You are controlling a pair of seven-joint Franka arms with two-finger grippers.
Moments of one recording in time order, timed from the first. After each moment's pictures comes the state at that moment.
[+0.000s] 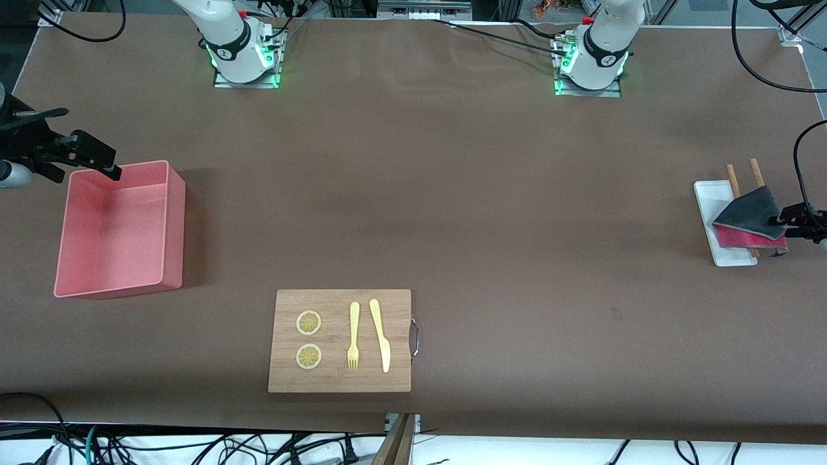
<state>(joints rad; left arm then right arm) 0.58 0.67 -0.04 -1.35 0.00 1.69 1.00 0.00 0.07 0.01 -1.51 0.04 1.61 -0.02</state>
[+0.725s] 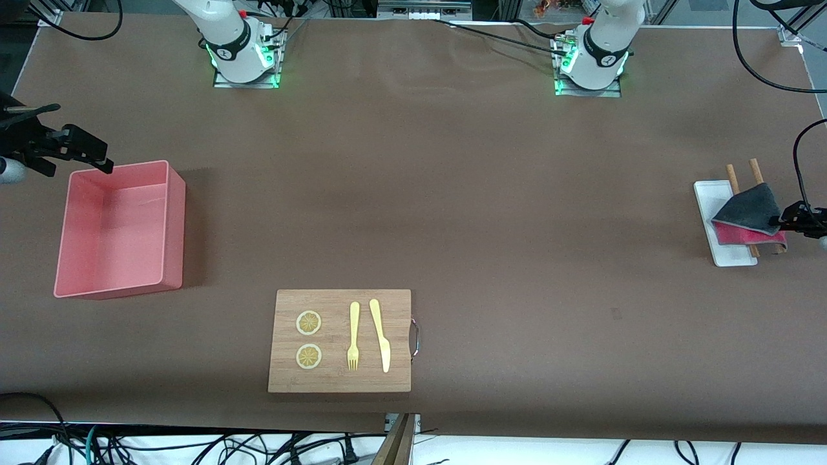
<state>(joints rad) 0.58 0.67 -0.04 -1.35 0.00 1.66 1.00 0.00 0.07 0.00 -1.51 0.03 1.59 -0.06</state>
